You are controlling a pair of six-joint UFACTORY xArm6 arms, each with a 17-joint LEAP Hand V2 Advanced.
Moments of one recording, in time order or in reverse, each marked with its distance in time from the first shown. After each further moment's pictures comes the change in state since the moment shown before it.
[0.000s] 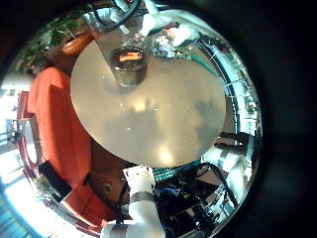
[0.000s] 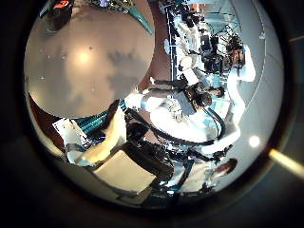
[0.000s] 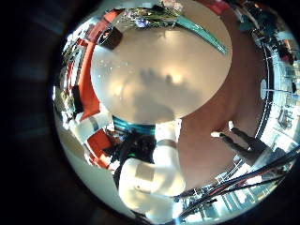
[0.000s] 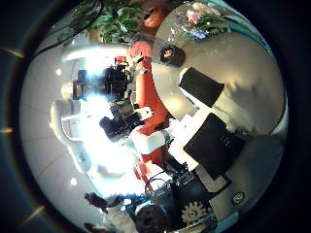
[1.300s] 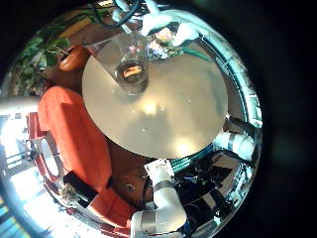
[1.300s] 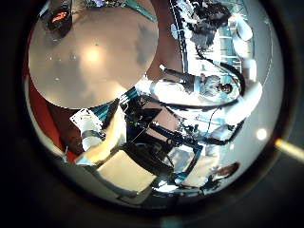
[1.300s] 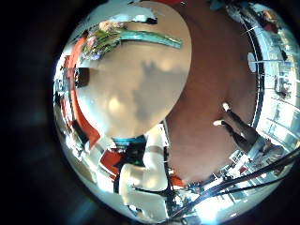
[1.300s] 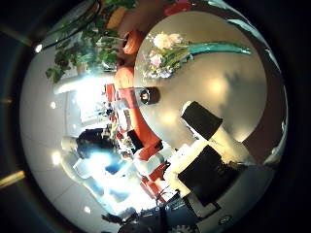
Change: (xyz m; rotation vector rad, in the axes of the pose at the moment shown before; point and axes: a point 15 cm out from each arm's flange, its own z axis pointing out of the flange) left arm 0.012 0.008 -0.045 -0.105 -0.189 0.174; right arm 0.153 -0.088 -0.082 0.023 0.121 0.373
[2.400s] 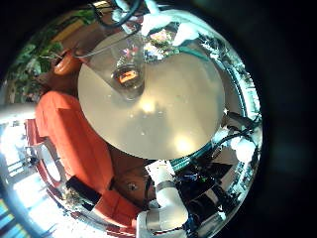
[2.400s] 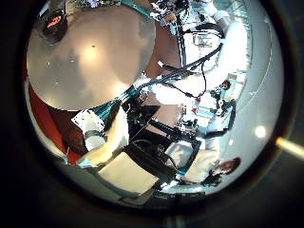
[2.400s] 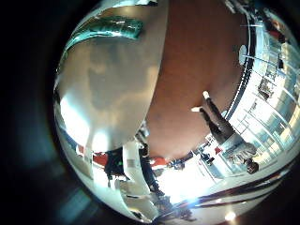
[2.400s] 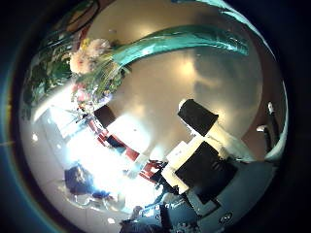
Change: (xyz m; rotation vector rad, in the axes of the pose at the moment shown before) left arm 0.007 -0.019 -0.006 -0.022 0.020 0.027; right arm 0.087 -0.136 0.133 -0.265 0.218 0.063
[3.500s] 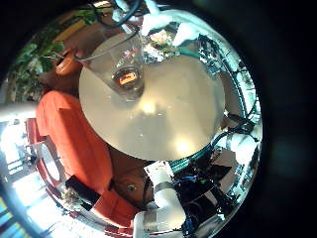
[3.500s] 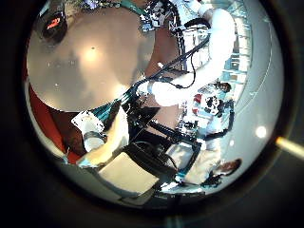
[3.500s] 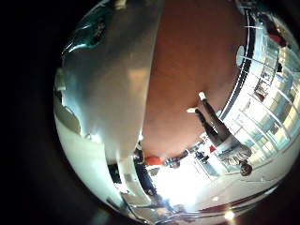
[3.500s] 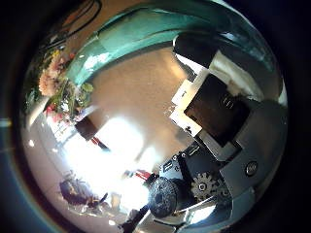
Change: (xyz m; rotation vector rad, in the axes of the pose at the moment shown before) left arm 0.005 -0.003 0.001 0.018 0.011 -0.003; right arm 0.026 -0.034 0.044 -0.043 0.133 -0.001
